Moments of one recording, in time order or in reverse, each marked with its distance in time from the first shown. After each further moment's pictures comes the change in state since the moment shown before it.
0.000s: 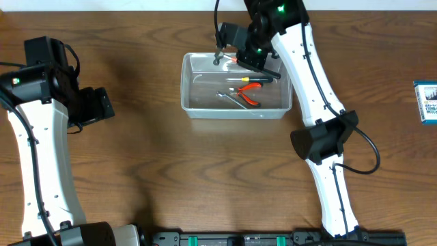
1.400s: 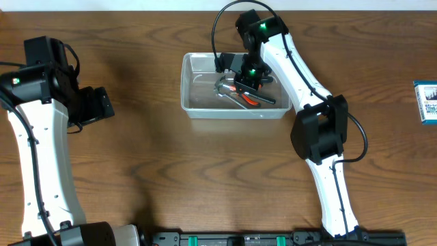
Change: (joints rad) left arm 0.000 0.000 0.000 0.005 0.000 0.000; right arm 0.000 0.000 -0.405 0.175 -0.077 -0.011
